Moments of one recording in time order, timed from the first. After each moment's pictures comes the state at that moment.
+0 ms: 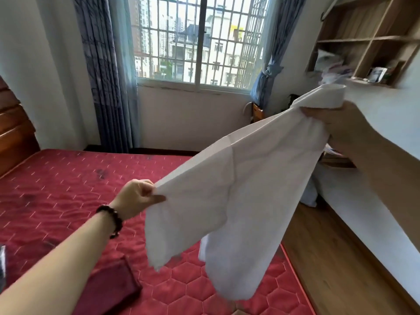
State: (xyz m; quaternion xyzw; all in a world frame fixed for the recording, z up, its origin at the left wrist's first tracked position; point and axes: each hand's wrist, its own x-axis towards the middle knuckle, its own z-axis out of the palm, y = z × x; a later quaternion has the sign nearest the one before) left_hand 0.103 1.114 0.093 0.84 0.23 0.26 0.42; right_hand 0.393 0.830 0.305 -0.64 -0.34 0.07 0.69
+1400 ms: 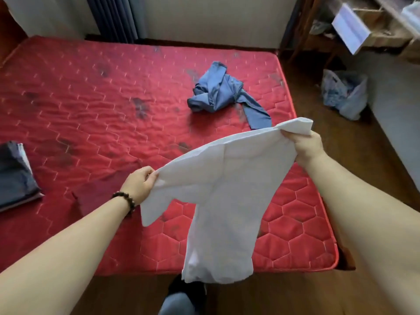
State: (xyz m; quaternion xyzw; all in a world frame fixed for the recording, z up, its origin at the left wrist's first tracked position) left_hand 0.089 1.090 -0.172 0.82 0.45 0.07 0.35; right_hand 0.455 0.884 -0.087 -0.71 -0.08 0.27 0.65
